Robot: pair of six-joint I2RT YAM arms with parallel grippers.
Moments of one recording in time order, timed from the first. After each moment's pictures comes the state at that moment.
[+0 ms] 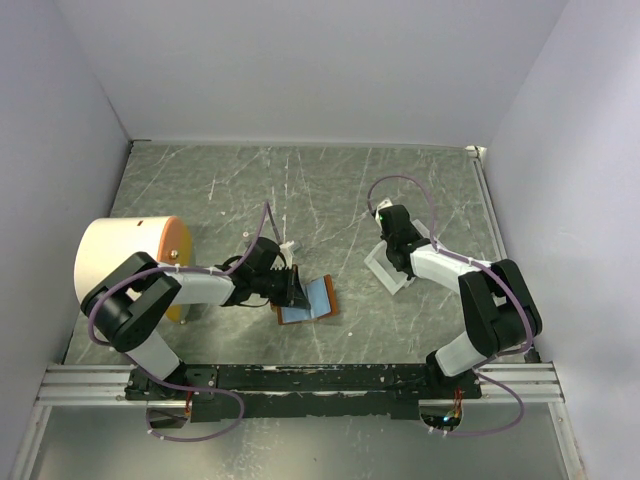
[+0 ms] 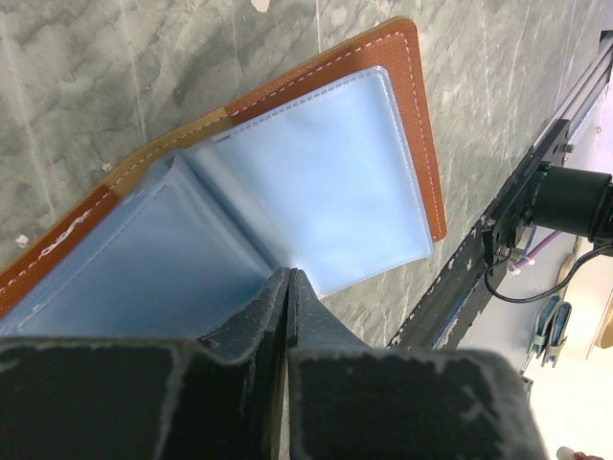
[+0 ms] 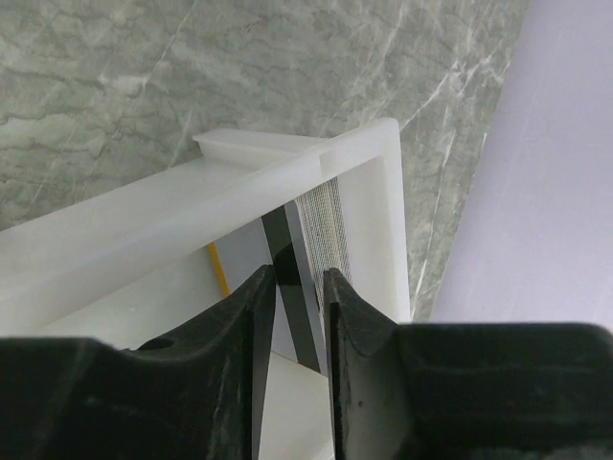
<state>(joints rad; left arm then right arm) -0.73 1.62 0.61 0.24 0.48 -0.67 0.37 1.54 0.74 -0.06 0.59 -0.47</state>
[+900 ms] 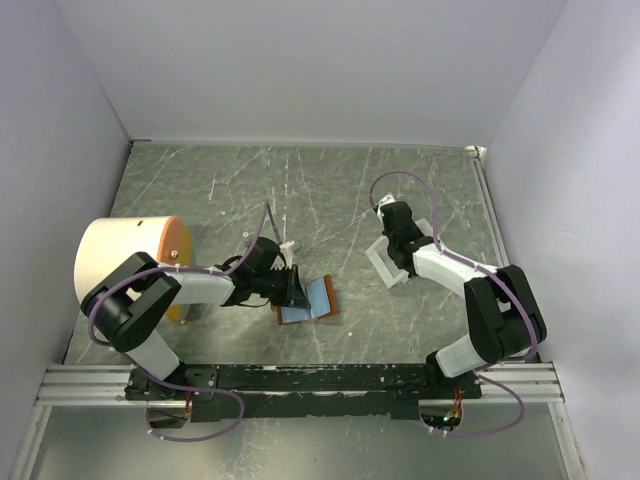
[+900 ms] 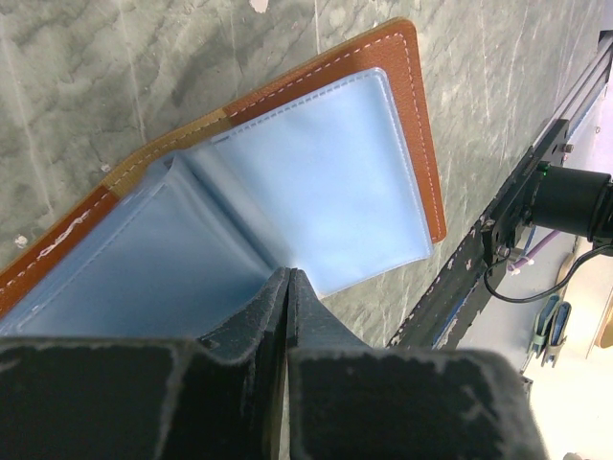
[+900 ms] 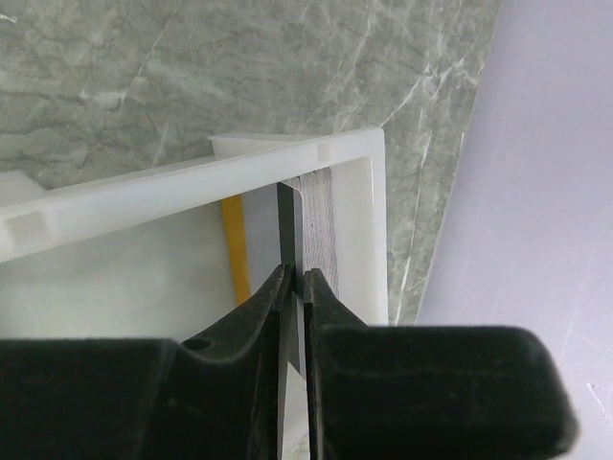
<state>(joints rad) -0.73 1.62 0.61 0.24 0.48 -0.67 0.37 1.50 0.76 -0.08 0.61 -0.46</state>
